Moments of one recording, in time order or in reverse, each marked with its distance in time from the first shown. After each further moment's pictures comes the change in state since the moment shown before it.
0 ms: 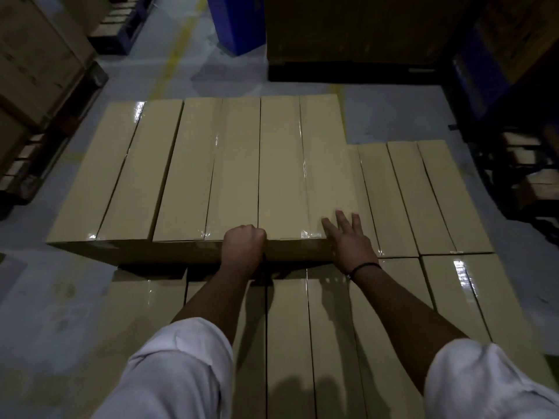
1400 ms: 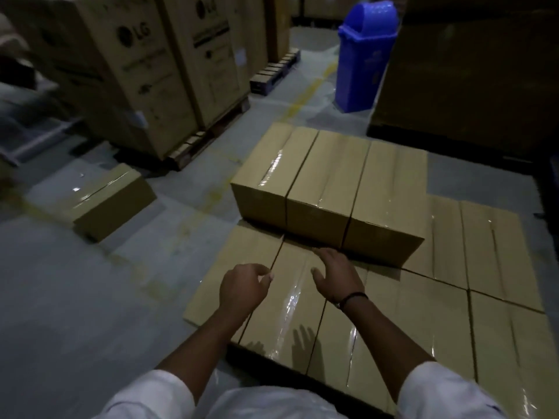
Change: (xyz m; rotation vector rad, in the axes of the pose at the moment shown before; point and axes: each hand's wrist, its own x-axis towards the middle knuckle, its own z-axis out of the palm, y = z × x) left_hand -0.441 -0.074 -0.016 -0.669 0.343 -0.581; right_hand -0.314 -0.231 -0.032 0.183 0.070 -0.425
